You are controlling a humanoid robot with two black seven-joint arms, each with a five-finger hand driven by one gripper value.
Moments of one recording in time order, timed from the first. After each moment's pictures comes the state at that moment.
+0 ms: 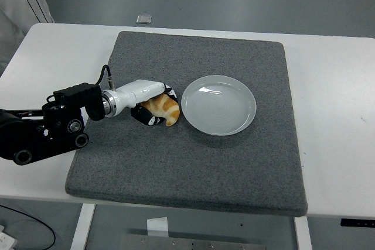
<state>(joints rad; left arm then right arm) -0.90 0.59 -0.17 -1.38 1.40 0.14 0.10 0.00 0.00 -0.05 0.12 0.07 -0.06 0.18</state>
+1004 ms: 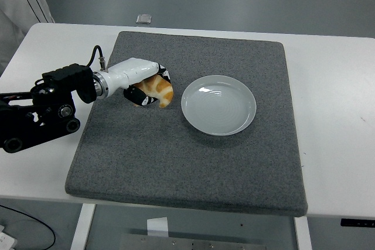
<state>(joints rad) -0.96 0.65 -0.21 -1.38 1.47 0.14 0.09 0.00 0.00 -0.05 0.12 0.07 -0.06 0.18</state>
